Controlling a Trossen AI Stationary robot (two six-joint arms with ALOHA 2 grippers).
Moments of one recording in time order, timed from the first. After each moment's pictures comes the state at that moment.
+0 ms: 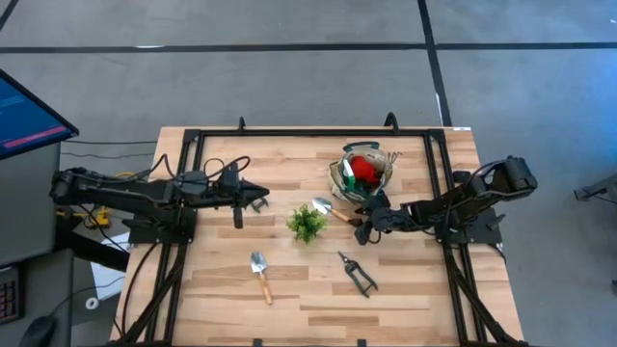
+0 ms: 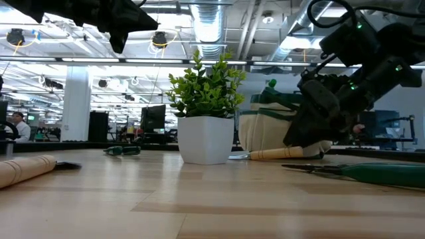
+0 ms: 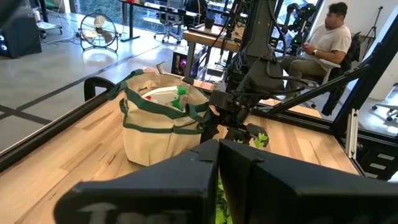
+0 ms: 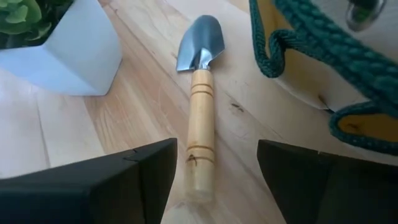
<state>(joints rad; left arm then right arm) -0.04 0.80 0.47 0.20 -0.24 -0.21 0.16 1.49 0.37 0.38 0.42 0.68</state>
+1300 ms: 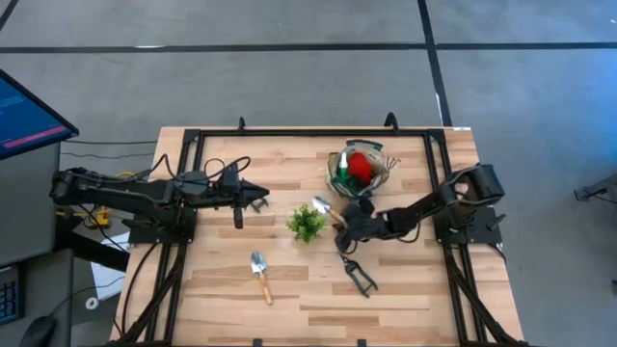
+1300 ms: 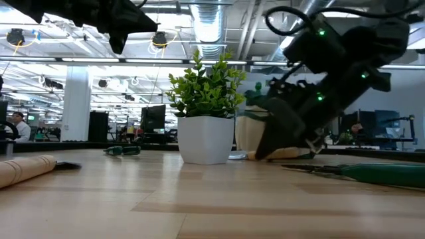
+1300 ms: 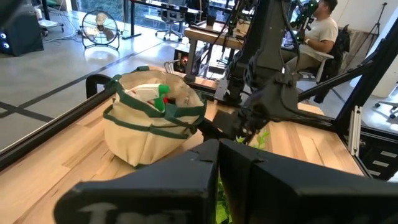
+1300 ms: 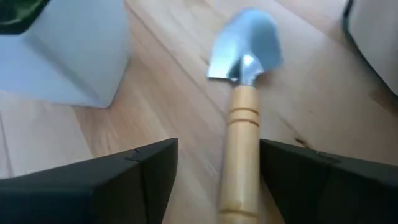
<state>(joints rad) -0.04 0.80 0.47 0.19 -0.24 -0.21 0.21 1.80 0.62 0.29 0.48 0.66</state>
